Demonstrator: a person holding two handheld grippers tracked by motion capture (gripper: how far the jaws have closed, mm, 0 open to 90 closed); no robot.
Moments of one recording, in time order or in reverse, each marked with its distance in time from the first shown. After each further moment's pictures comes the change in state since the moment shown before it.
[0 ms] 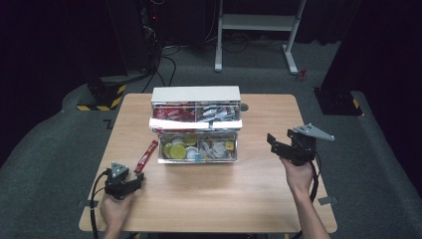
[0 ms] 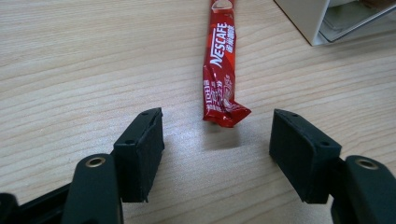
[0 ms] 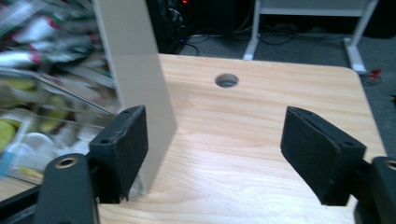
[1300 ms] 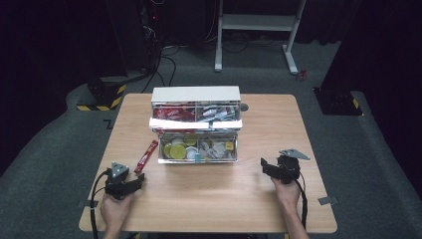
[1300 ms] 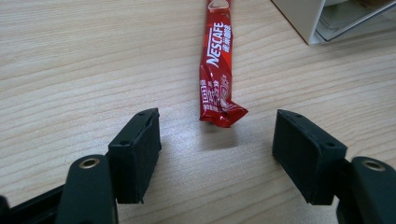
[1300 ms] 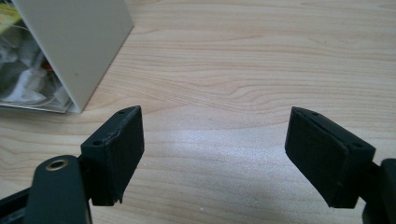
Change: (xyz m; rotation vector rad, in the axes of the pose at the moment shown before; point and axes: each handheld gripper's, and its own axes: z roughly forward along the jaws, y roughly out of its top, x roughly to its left) left arm 0.000 0.000 0.000 0.001 -0.009 0.005; right arm -0.015 -0.103 0.063 0.181 -0.074 0.038
